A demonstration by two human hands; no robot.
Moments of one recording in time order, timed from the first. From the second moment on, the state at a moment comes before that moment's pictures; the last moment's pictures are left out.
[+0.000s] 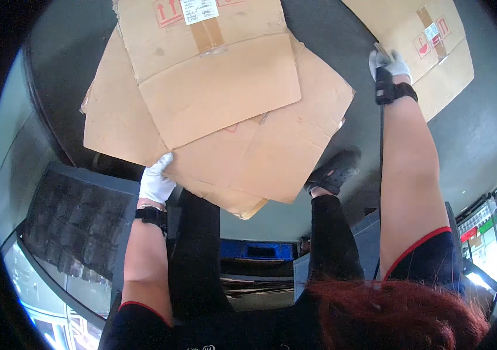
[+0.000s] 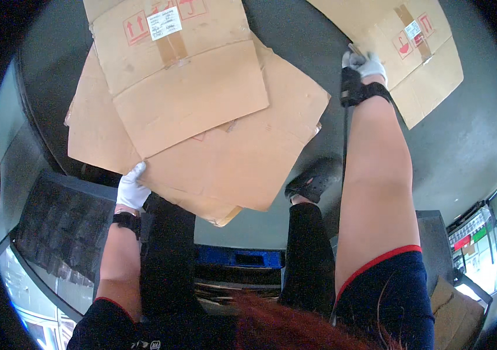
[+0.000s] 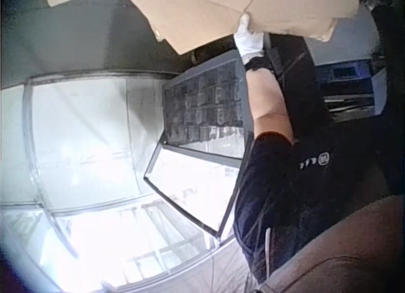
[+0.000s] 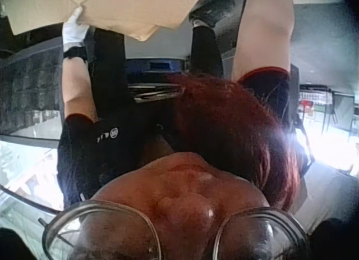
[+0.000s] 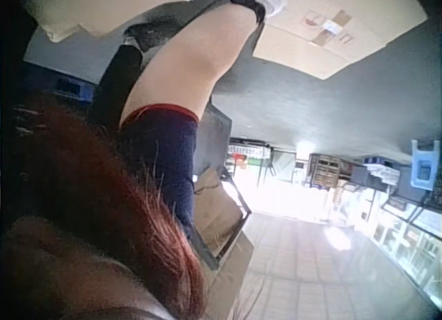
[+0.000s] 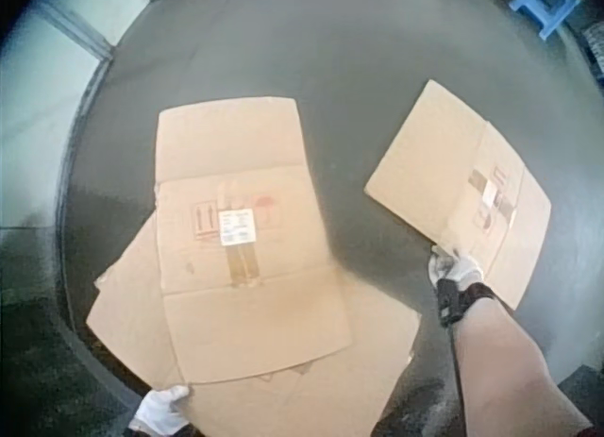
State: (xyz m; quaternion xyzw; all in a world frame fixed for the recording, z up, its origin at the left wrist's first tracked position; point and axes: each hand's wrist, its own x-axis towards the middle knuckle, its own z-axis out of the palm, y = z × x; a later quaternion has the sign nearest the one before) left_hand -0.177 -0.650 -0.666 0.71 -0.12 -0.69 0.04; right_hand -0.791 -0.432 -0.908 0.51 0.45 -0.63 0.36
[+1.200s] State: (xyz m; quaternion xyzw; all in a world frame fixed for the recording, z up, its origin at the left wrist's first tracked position) left_hand -0.163 -0.644 -0.667 0.71 -0.15 -0.69 0.07; right_hand -0.795 -0.290 -0.879 0.38 0.69 -0.53 0.33
